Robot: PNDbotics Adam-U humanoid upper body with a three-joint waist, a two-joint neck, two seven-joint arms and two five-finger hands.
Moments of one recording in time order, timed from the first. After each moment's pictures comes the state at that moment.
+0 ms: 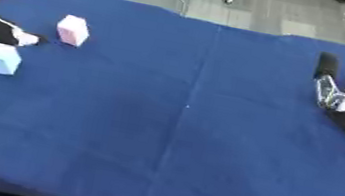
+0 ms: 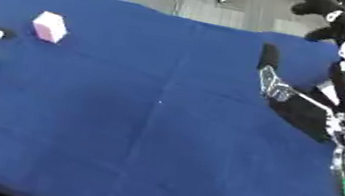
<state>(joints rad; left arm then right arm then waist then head) -0.30 0.88 0.09 -1.44 -0.74 -0.09 -0.41 -0.44 -0.25 0.25 -1.98 0.67 -0.13 -0.04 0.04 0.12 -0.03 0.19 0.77</state>
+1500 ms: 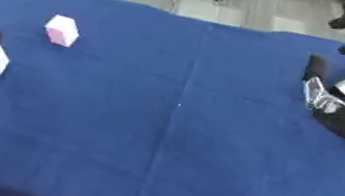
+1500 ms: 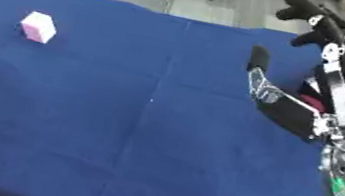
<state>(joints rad) -0.49 0.83 0.02 -0.97 -0.96 -0.10 -0.57 -0.44 -0.23 0.25 -1.98 0.67 -0.11 -0.02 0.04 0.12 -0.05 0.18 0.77</state>
